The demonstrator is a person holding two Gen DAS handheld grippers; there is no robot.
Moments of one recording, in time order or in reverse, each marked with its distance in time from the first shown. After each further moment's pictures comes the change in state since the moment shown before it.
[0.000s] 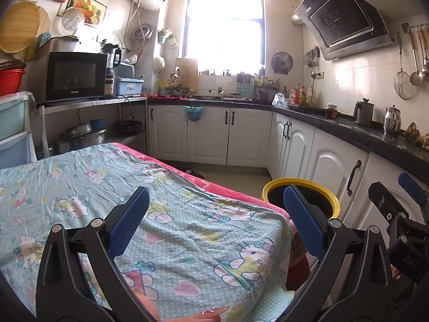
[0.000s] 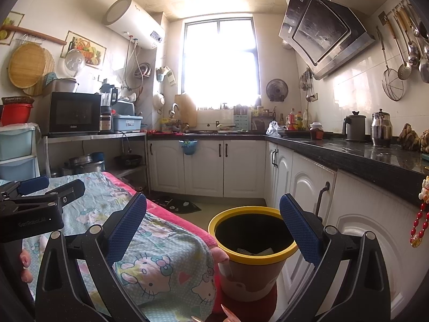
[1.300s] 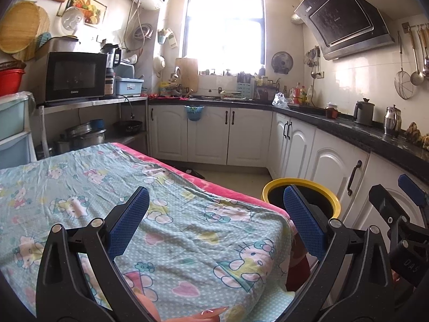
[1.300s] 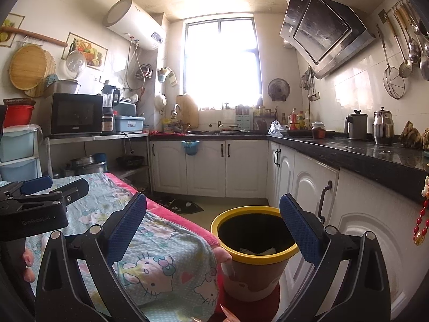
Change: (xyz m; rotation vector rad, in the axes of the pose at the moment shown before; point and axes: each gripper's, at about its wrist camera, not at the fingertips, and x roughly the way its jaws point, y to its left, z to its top) left arm 0.001 0.000 -0.001 0.000 -0.002 -0.001; right arm 0.001 0.005 -0.001 0.001 -0.005 0.009
